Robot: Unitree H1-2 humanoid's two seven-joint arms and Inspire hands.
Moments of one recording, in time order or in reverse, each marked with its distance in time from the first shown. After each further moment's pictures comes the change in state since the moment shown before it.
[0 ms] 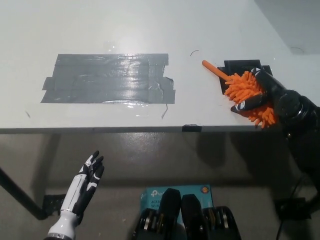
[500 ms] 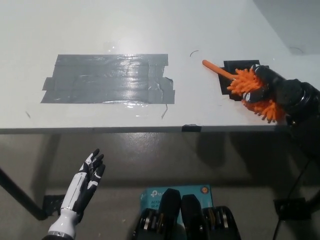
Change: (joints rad) left_arm -0.010 0.000 0.000 0.002 0.000 0.000 0.000; right_arm -0.071 -0.058 0.123 0.054 -0.021 0.012 0.112
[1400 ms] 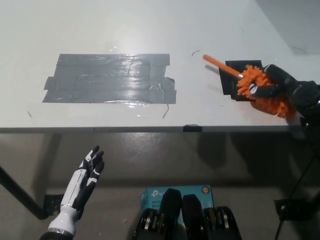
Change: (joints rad) left_arm -0.014 0.001 0.003 0.001 -0.002 -0.002 -0.003; right_arm 0.065 0.016 -0.249 -0.043 0.106 -0.027 -0.001
